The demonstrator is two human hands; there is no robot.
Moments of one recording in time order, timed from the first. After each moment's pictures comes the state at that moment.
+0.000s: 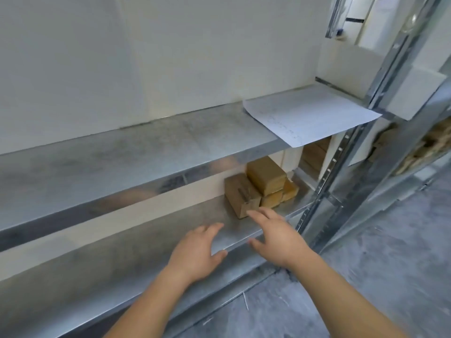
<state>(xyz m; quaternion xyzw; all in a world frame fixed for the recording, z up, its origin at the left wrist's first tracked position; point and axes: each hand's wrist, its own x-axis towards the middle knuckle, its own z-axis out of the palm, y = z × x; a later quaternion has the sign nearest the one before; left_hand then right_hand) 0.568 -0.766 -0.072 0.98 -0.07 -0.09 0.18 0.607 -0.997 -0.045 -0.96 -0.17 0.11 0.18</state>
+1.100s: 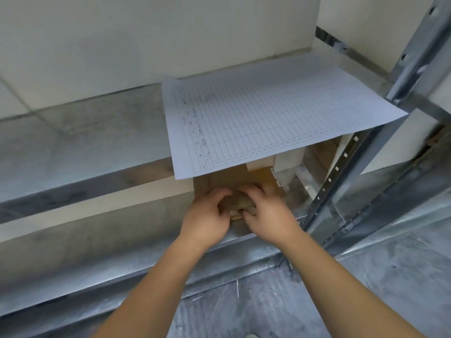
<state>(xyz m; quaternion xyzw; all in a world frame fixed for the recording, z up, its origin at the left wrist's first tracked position) 0.733 -0.954 -0.073 0.95 0.08 0.03 0.30 0.797 -1.124 -0.100 -0.91 -0.29 0.05 0.30</state>
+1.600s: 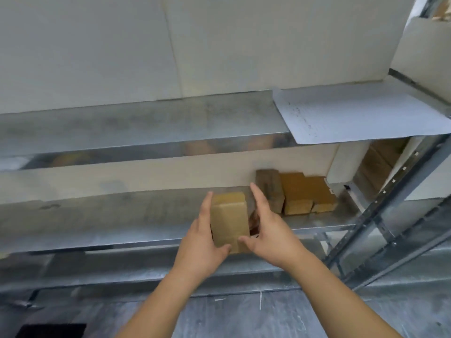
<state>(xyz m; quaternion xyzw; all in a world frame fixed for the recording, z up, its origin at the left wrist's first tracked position) 0.519 -0.877 -0.051 0.91 0.22 0.09 0.35 0.636 -1.036 -0.052 -0.84 -0.35 0.17 0.39</state>
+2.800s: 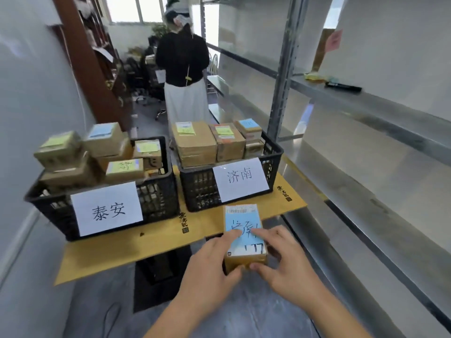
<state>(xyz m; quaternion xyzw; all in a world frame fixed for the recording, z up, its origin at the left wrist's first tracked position) -0.132 -0.751 -0.027 0.66 0.65 0.32 0.19 0.068 -0.685 -0.034 -0.40 -0.78 0.35 0.33</state>
